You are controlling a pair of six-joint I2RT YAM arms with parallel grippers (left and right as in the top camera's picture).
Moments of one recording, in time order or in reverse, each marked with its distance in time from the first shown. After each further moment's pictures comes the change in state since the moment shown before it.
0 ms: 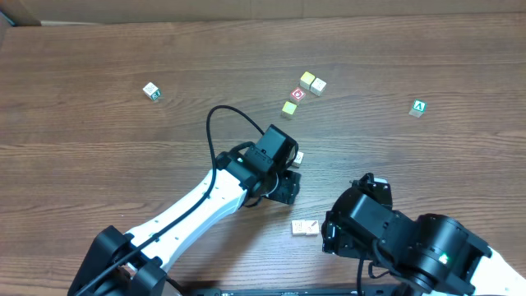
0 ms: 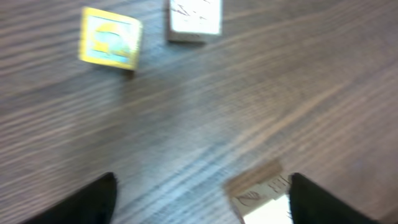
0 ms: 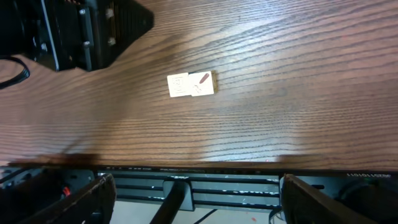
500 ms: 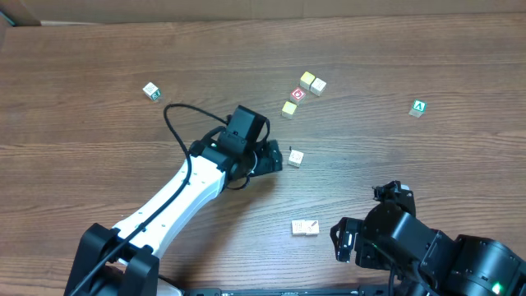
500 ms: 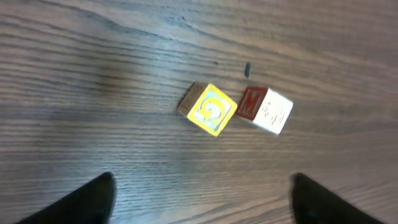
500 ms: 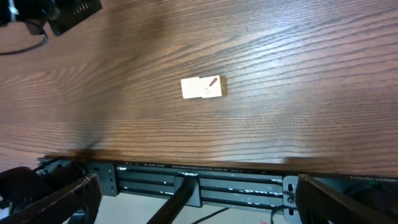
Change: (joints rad) left arm 0.173 0.000 0.000 0.077 -0.014 -0.323; right arm 0.000 -0.149 0.000 -0.024 0.006 0.000
